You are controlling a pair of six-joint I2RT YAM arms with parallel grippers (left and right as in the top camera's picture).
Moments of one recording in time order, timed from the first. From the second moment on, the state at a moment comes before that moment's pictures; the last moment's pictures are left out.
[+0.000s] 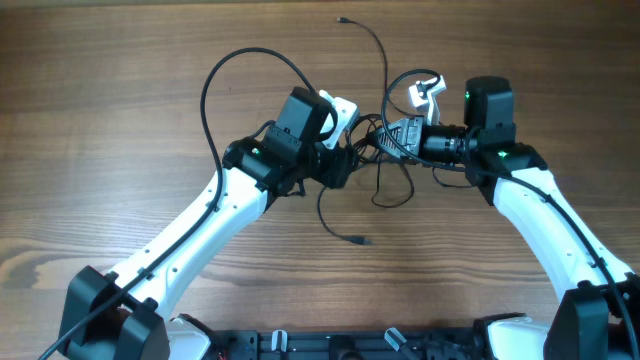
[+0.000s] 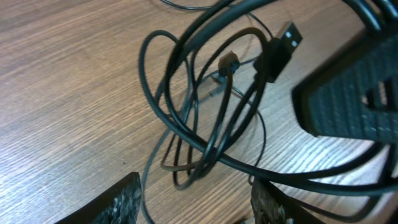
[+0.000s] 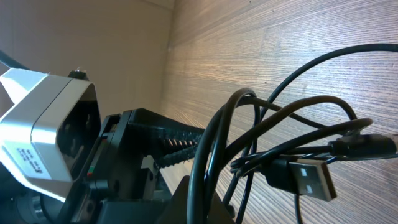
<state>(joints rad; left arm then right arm) -0.59 1.54 1.17 -0.55 0.23 -0.13 0.16 1.47 0.92 -0.17 -1.01 0.63</state>
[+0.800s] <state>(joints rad) -0.59 1.60 1.17 -0.50 0.33 -0.13 0.16 1.47 0.92 -0.18 -1.04 0.63</state>
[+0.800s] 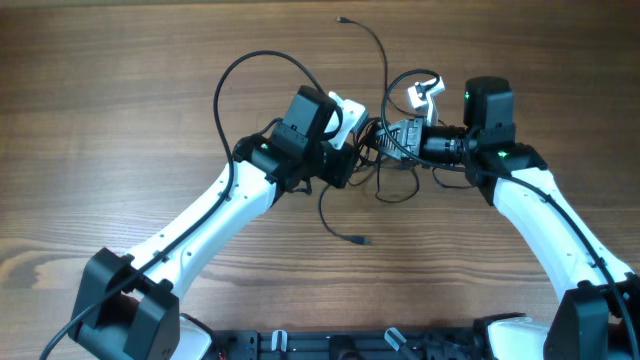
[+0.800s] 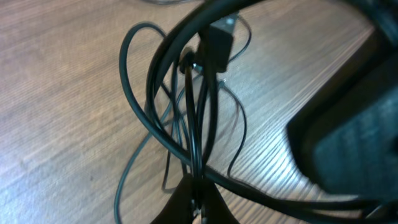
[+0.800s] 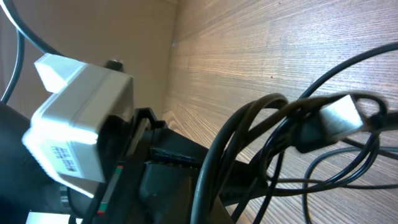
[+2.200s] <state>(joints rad) -0.43 1.59 1.17 -0.49 0.47 -0.17 0.17 1.47 0.92 -0.12 -1.32 0.39</state>
